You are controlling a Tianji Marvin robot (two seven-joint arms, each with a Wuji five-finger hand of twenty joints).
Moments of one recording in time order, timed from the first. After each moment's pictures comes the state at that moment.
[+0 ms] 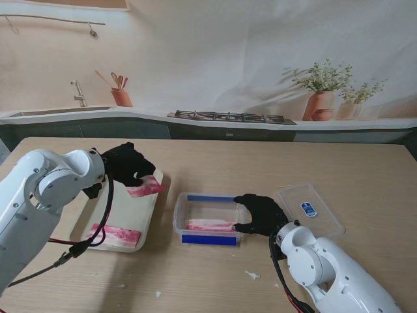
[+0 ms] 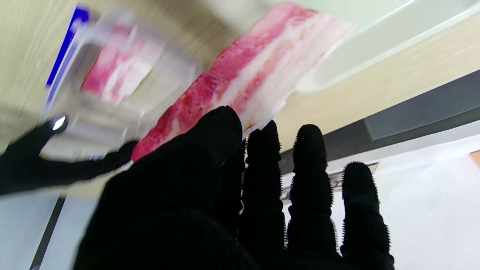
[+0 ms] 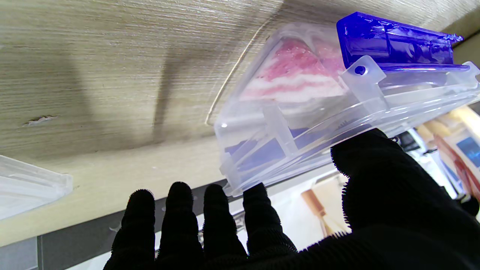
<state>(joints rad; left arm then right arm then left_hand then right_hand) 1.21 -0.97 -1.25 -1.65 0.92 -0.41 -0.68 -1.57 -1.06 1.13 -1.56 -0.75 -0.01 0.07 0.89 -0.47 0.68 -0.07 0.62 0.05 0.92 0.75 0.83 0.05 0.53 1.02 0.59 0.15 0.65 0.69 0.03 0.26 0.99 0.51 0.46 -0.39 0.51 -0.12 0.24 0.10 0.26 0.34 0.19 0.11 0.35 0.21 0.15 0.08 0.34 0.24 0.00 0.06 0.37 0.64</state>
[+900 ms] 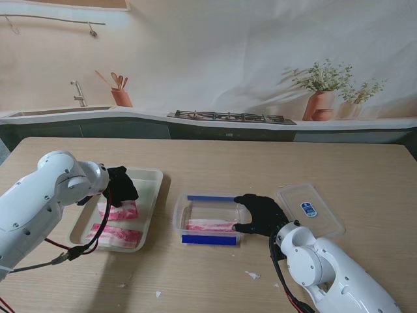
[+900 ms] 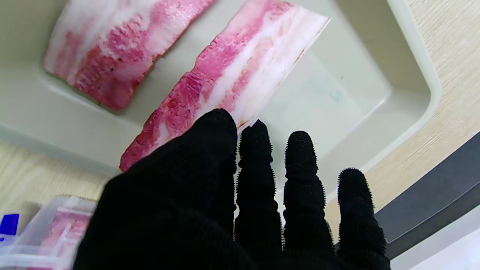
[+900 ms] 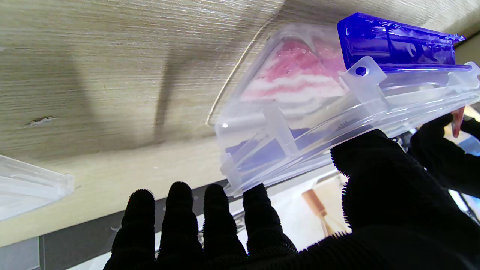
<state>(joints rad) 1.03 -0.92 -0.97 -1.38 1.11 -0.52 -0.73 -1.57 -1.06 1.13 -1.56 -0.75 0.00 0.07 0.88 -0.44 0.65 -0.07 0.57 -0.05 0.93 0.76 0.78 -0.03 0.51 1.03 0.53 0.06 0.62 0.67 -0.02 0.20 0.94 0.49 0.46 -0.39 0.51 -0.12 0.24 0.10 0.26 0.34 0.19 0.11 0.35 0.21 0.15 0.08 0.34 0.24 0.00 0.06 0.37 0.64</state>
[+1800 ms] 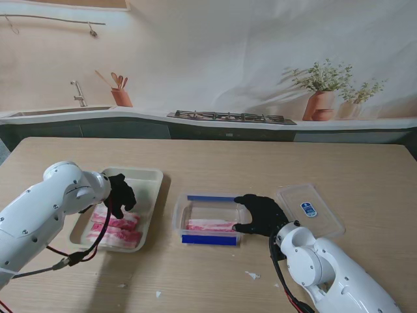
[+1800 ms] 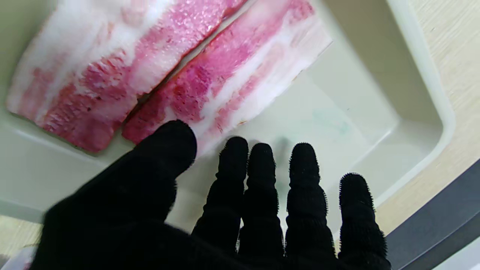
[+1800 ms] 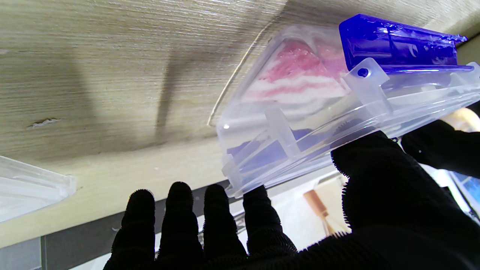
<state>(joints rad) 1.04 -0.93 -0.92 -1.32 1.18 -0.48 -0.68 -1.57 -1.06 1.13 -1.56 -0.75 0.00 0.07 0.59 -0.36 0.66 0.03 0.50 0.10 0.52 0.38 0.45 0.02 0.55 0.56 0.40 0.08 0.54 0.64 -0.06 0.21 0.89 0.49 0.46 -0.39 0.51 -0.12 0.24 0.10 0.26 0.34 0.19 0.11 0.35 0.21 0.15 0.08 0.34 0.24 0.00 0.06 0.37 0.64</state>
